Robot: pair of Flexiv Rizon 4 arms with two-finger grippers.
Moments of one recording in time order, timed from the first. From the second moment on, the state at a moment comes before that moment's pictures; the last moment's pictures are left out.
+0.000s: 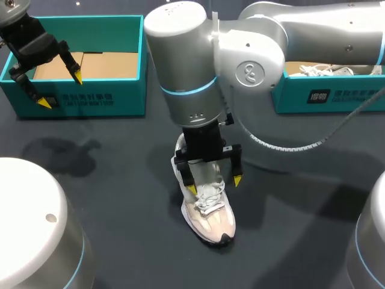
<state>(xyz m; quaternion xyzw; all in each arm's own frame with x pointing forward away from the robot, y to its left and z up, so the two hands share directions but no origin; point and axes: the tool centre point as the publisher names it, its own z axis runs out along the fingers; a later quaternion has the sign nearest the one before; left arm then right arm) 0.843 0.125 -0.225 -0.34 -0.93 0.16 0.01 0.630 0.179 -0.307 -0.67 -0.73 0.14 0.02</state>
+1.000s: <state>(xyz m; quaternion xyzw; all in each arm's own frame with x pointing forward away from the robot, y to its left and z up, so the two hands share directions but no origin) 0.843 0.125 -0.225 -0.34 -0.93 0.16 0.01 0.637 0.183 -0.285 -0.54 -0.84 0.03 -0.02</state>
